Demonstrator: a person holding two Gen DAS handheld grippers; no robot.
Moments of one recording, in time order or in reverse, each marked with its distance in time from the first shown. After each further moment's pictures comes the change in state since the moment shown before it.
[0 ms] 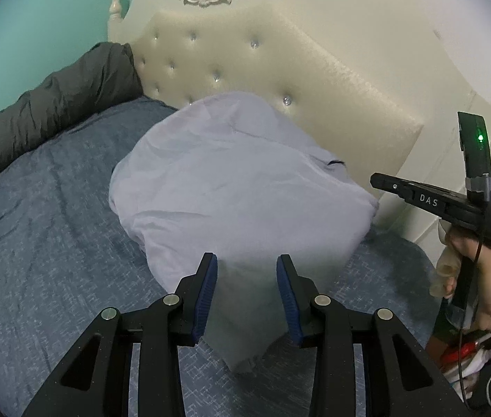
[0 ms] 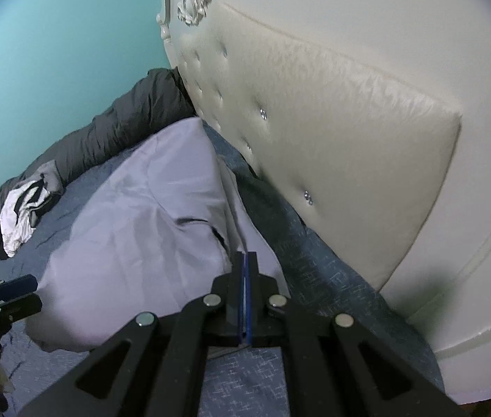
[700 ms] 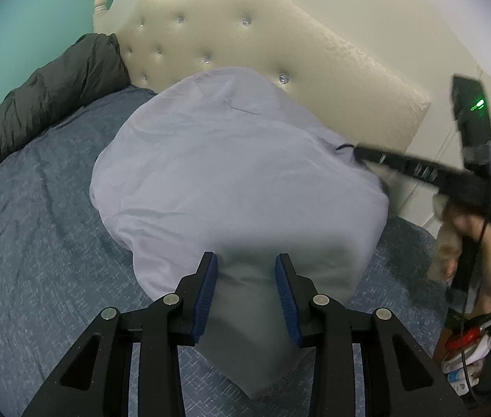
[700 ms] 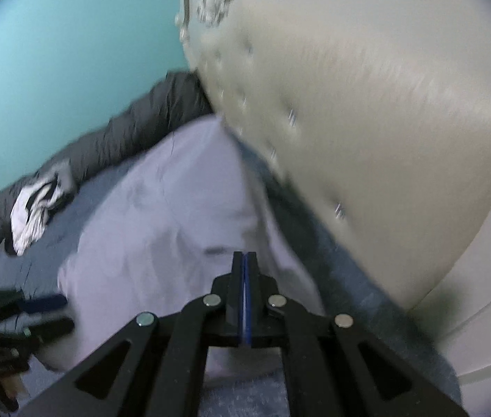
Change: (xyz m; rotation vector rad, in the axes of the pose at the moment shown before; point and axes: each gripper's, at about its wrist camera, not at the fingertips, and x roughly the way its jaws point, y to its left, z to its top) left arm 0.042 0.008 -0.008 0.035 0.052 -0.028; right arm 0.035 0.012 0.009 -0.031 -0.027 0.063
